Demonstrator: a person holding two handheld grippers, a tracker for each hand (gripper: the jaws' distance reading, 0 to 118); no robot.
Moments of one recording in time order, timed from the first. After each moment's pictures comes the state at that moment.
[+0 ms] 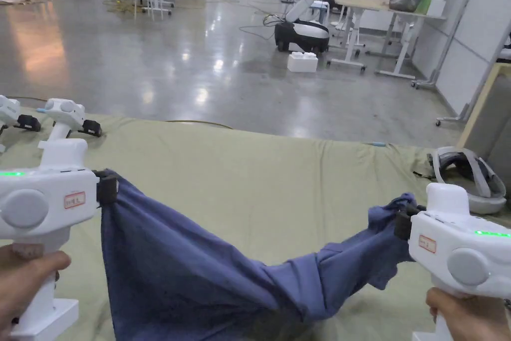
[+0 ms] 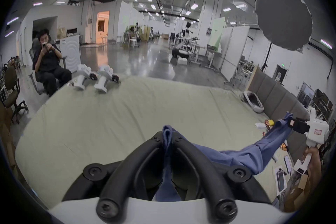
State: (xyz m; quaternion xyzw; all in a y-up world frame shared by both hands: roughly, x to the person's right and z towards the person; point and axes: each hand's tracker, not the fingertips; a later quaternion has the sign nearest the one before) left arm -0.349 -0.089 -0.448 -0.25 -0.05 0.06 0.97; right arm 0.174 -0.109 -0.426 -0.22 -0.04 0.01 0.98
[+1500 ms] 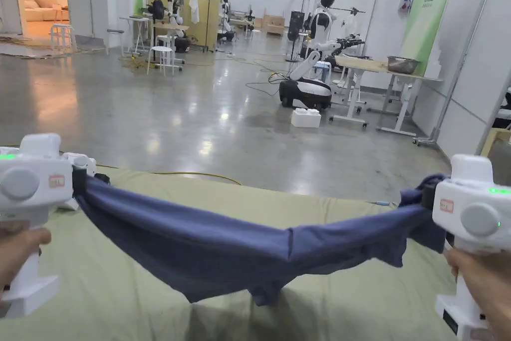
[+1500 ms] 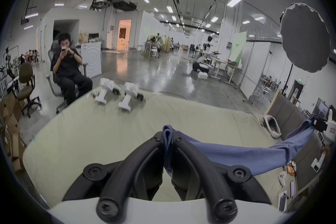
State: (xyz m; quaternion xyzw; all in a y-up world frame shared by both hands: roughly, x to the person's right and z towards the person) left arm -0.408 -0.061 -0.503 -0.23 0.04 0.09 0.97; right arm 0.186 -0.017 -0.490 -0.17 -0.09 0.02 0.98
